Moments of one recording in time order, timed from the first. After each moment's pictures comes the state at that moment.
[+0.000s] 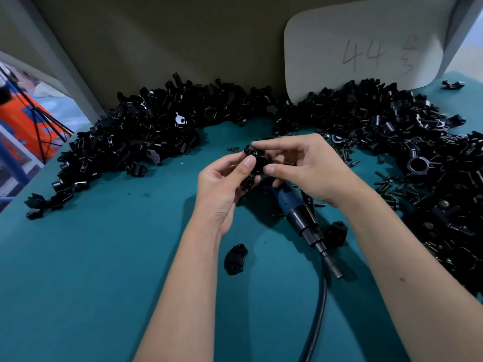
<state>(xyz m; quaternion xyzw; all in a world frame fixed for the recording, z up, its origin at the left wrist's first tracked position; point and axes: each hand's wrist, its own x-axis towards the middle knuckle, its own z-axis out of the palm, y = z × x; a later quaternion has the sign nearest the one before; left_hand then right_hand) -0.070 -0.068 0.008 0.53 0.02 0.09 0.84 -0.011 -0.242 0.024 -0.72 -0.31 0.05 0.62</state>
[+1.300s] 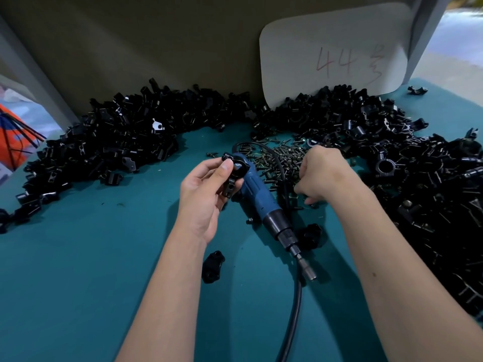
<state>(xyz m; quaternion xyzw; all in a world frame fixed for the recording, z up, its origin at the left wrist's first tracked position) -0.066 -0.078 0.002 0.53 0.07 0.09 0.84 -0.001 -0.281 0.036 -0.96 0.05 0.08 0.26</state>
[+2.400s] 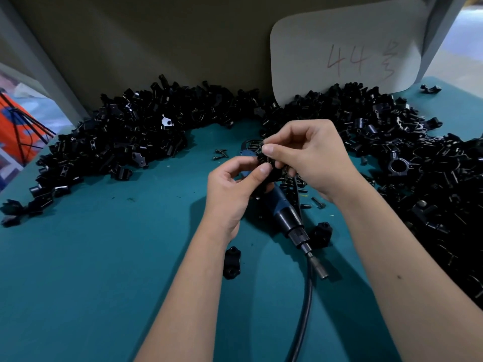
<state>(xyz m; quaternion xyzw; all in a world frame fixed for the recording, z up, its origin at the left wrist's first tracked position) -0.056 -0.095 -0.011 0.61 0.01 0.11 0.79 -0.014 -0.255 0.042 -0.74 -0.22 -0.05 0.63</state>
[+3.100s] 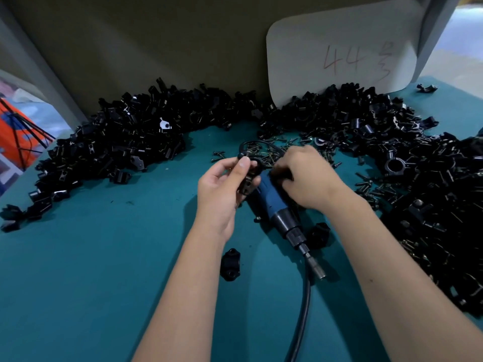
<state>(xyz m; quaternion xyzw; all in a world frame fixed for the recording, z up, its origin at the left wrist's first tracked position) -0.059 -0.092 -0.004 0.54 0.08 0.10 0.83 -0.009 -0.260 0.021 -0.96 -0.20 -0.05 0.19</state>
